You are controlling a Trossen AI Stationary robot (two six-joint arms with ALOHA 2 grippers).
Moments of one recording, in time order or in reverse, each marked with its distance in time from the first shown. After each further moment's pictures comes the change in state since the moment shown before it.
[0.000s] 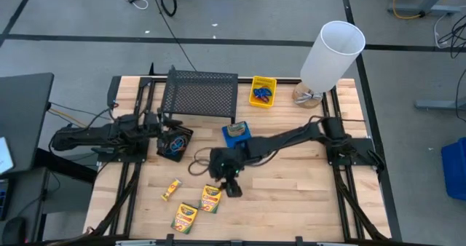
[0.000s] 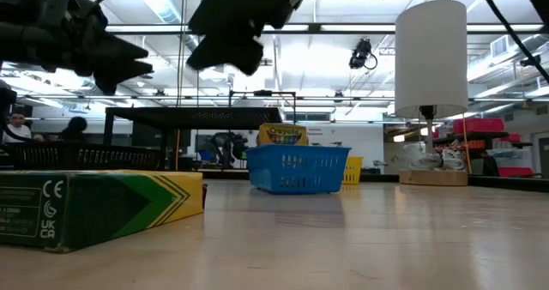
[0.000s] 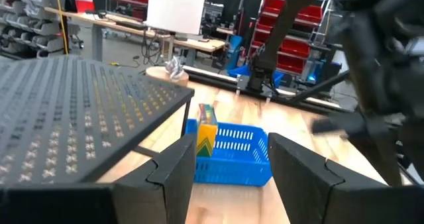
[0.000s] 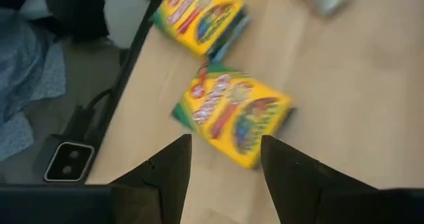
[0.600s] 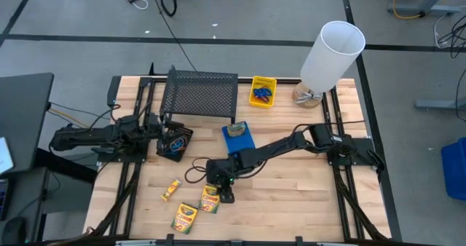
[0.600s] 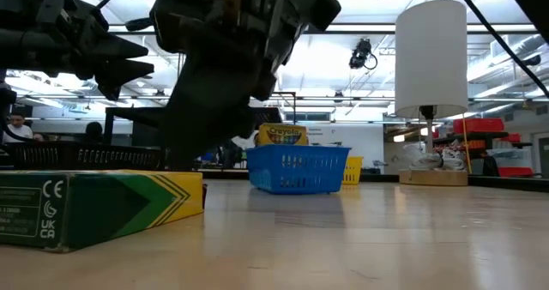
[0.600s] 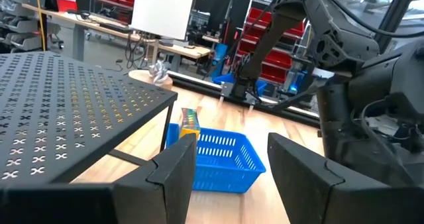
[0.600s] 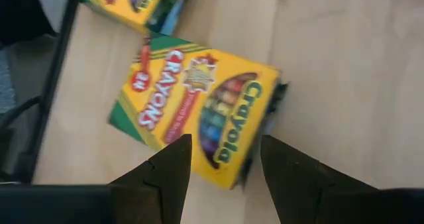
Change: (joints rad) left arm 0.000 0.010 -0.048 0.100 0.060 -0.048; right arm 0.022 0.153 0.001 0.091 0.094 0.137
